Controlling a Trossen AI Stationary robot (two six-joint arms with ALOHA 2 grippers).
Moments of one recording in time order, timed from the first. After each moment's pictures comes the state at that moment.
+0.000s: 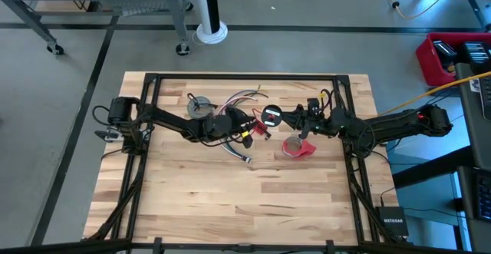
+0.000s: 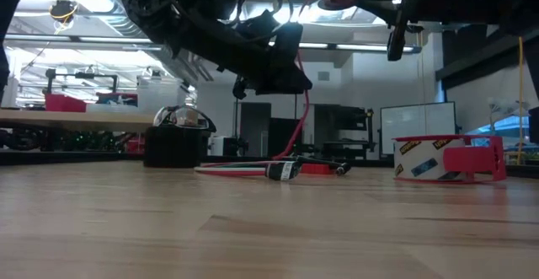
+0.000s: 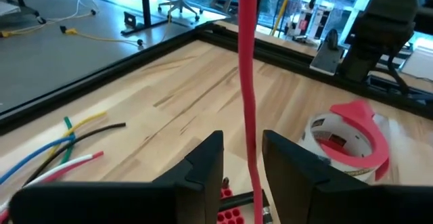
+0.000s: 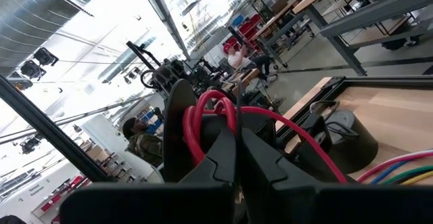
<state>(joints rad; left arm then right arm) 0.03 1.80 0.89 0.64 -0.43 -0.26 -0.05 1.03 0.35 0.86 0.14 0.73</state>
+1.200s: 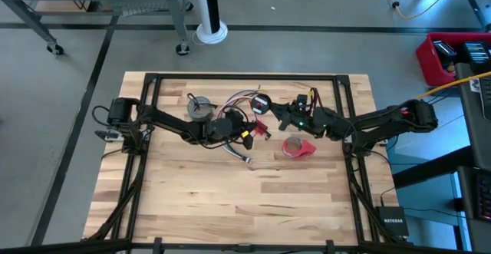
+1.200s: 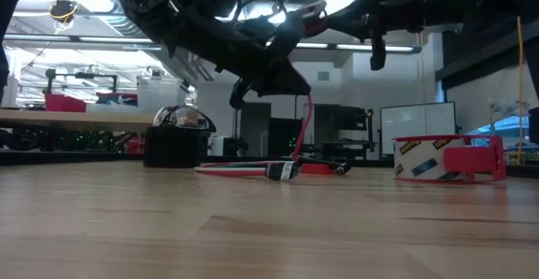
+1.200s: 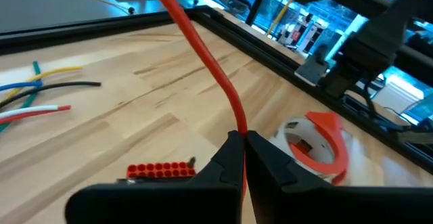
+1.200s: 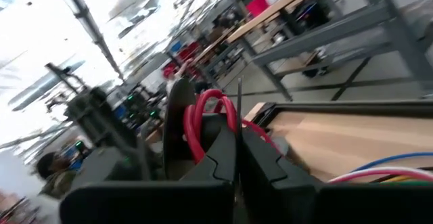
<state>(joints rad) 0.00 1.80 0.89 0.61 -0.43 -0.52 -0.05 1.26 0.50 0.86 0.42 0.69</state>
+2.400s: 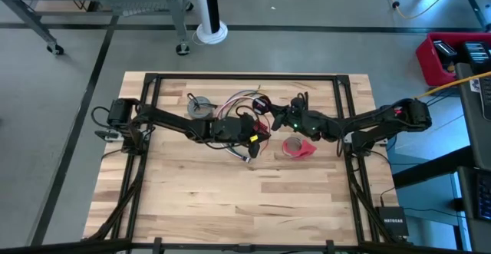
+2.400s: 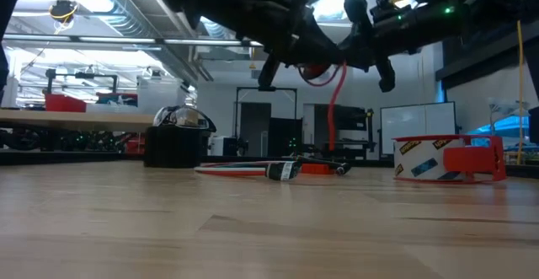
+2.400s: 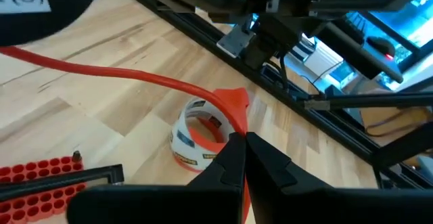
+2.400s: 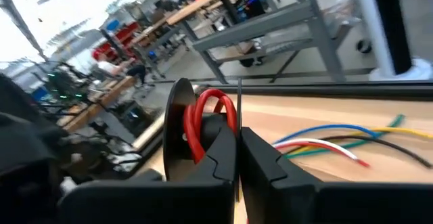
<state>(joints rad) -0.03 1.80 1.09 0.37 -0.16 -0.60 -0.05 1.34 0.50 0.73 0.57 0.67</state>
